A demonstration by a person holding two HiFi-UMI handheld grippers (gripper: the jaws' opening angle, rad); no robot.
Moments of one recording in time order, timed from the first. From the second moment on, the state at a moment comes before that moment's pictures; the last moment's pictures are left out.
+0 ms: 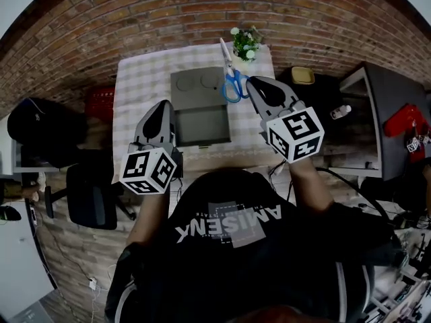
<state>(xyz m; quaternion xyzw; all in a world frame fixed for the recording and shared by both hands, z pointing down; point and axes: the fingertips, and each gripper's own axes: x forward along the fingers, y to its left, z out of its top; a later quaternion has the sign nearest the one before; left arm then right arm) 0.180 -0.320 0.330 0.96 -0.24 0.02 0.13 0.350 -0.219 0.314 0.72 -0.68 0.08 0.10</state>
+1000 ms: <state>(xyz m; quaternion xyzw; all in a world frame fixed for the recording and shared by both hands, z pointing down) 0.187 -0.334 0.294 0.96 -0.27 -0.03 0.10 0.403 -0.181 0.264 0.79 -0.61 0.01 0.04</state>
